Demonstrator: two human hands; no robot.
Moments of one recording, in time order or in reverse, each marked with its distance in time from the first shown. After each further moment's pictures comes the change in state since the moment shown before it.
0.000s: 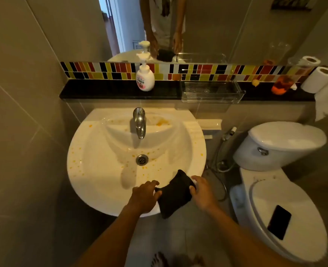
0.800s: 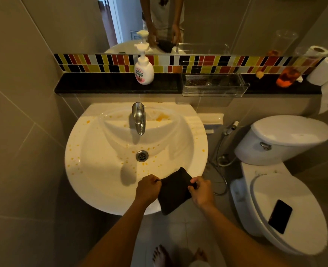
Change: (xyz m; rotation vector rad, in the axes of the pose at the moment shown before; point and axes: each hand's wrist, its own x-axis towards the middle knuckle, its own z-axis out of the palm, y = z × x) left_hand 0.024 0.012 0.006 -0.350 0.131 -0.258; right_hand 0.009 0.005 0.019 0.131 0.085 0.152
